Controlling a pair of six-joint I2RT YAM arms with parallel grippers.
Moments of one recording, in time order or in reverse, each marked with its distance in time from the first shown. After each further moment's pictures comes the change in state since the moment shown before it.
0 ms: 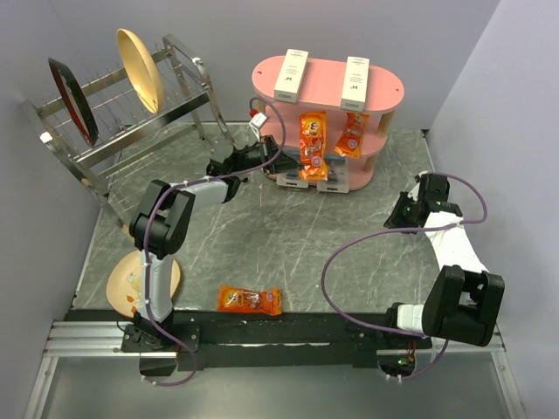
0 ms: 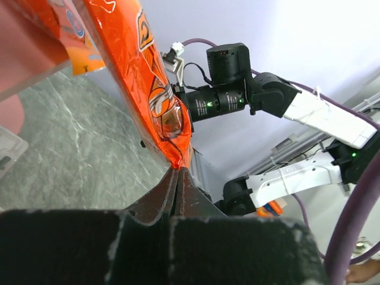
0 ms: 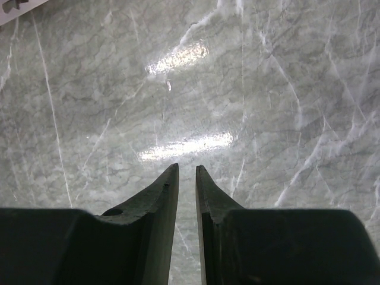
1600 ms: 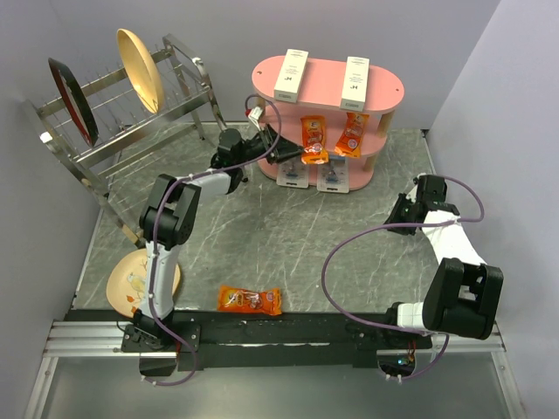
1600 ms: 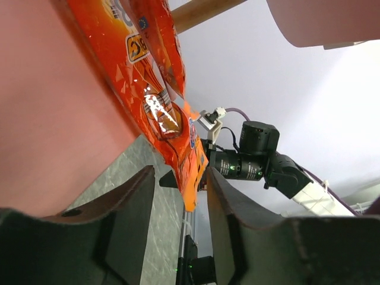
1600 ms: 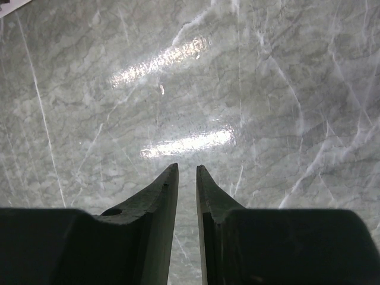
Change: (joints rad) left arm 0.028 0.141 0.176 -0.257 -0.207 -0.101; right arm 0.000 0.039 -0.019 0.038 0.002 0.008
